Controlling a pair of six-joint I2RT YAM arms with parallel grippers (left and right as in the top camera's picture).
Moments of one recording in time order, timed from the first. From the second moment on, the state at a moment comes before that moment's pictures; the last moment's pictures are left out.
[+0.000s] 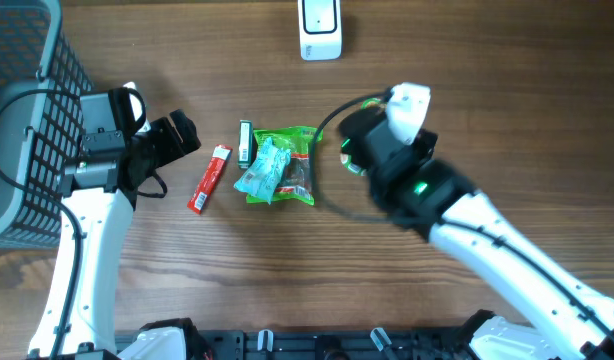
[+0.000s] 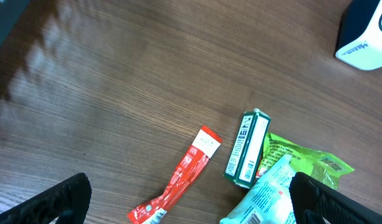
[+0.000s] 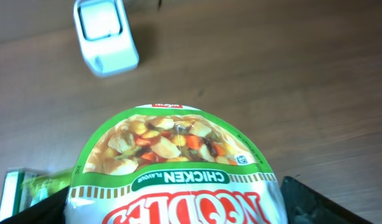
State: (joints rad) left arm 0.10 1.32 1.05 -0.67 0.10 -0.34; right arm 0.72 1.40 1.15 -0.64 0.67 0.74
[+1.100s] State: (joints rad) left arm 0.10 1.32 1.05 -0.67 0.10 -0.34; right arm 0.77 1.84 1.06 -0.29 1.22 0.85
